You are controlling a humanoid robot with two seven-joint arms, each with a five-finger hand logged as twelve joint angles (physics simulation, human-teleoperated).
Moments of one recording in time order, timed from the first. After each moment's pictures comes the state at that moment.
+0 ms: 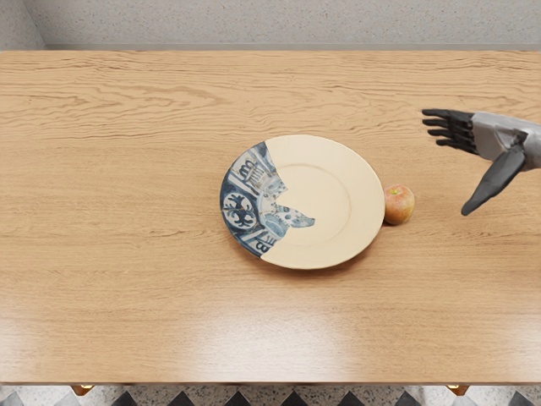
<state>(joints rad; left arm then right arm) 0.02 0.00 0.09 -0.19 0.05 0.01 -0.56 0.77 -0.92 0.63 1.14 -0.67 0.61 0.11</state>
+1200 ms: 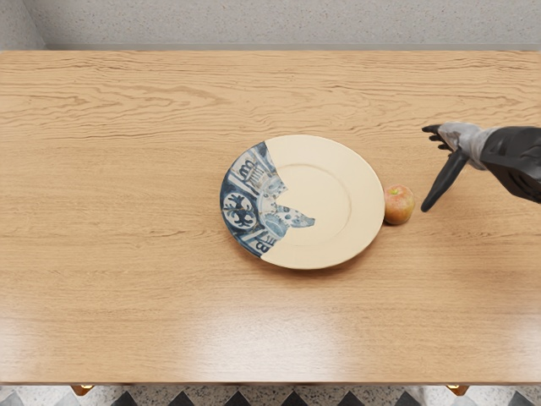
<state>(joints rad) 0.02 0.00 0.09 -0.19 0.05 0.01 -0.56 1.22 -0.76 0.08 1.40 -0.54 -0.17 -0.60</state>
